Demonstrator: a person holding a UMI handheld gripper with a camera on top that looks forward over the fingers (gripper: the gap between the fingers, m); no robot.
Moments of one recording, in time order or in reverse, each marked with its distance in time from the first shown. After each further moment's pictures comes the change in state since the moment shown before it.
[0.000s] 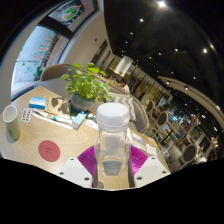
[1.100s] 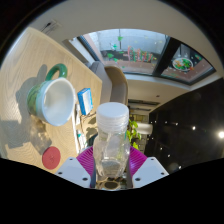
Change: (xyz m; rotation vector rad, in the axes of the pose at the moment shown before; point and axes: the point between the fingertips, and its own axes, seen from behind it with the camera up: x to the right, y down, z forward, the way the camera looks) arm -0.210 -0.152 -0.031 0.329 0.043 -1.178
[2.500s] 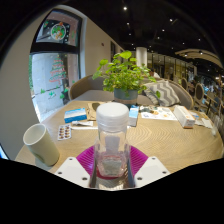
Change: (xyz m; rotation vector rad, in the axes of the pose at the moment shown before) arm -0.156 0.070 0.018 -0.047 -0.382 1.595
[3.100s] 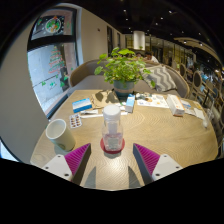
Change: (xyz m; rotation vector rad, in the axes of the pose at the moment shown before) arm -0.013 0.003 -0.104 -0.218 0.014 0.038
